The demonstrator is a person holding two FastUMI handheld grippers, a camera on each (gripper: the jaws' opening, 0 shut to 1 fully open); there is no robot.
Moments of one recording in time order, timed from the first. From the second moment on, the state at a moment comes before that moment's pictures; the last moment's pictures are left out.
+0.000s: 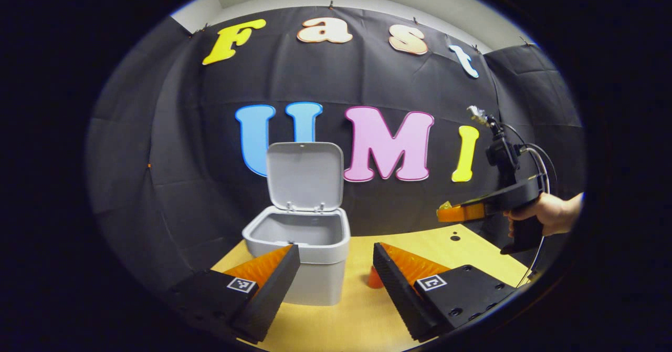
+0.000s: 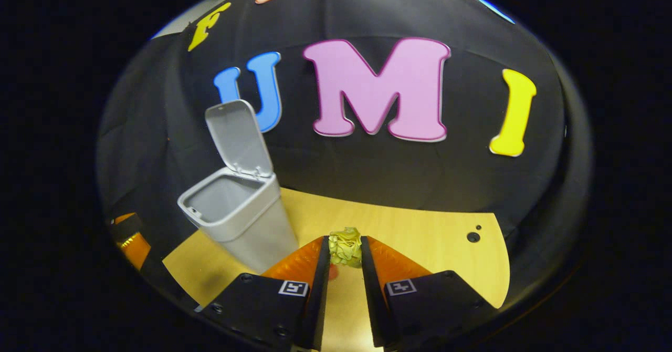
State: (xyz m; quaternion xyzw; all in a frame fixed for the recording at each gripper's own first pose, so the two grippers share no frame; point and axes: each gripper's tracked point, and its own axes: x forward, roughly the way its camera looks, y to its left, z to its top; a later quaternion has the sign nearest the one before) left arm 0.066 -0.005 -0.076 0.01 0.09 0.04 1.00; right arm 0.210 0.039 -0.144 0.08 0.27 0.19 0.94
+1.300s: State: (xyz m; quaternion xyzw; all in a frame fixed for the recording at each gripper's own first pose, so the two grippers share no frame) left arm 0.019 0.108 -0.134 -0.01 0.12 0.07 0.99; right arm 0.240 0.219 -0.101 0.00 0.19 0.24 0.95
